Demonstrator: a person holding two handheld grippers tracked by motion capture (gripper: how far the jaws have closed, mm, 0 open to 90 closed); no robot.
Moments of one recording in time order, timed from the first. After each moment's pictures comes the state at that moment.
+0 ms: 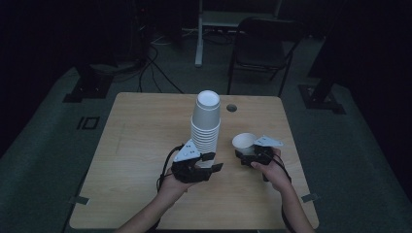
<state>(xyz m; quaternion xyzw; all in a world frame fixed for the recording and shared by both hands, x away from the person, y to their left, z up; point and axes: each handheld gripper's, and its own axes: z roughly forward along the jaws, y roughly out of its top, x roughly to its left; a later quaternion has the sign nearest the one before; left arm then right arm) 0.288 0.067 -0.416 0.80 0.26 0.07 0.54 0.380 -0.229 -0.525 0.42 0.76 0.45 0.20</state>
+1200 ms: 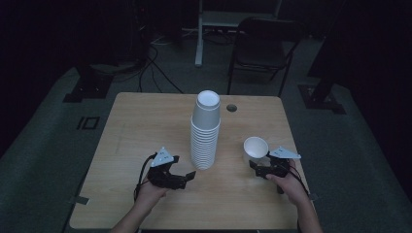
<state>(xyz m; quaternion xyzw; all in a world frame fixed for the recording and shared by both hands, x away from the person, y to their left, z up) 0.292 0.138 -0.470 0.79 0.37 0.10 0.48 0.342 -0.275 -0.534 0.45 0.75 0.44 0.20</state>
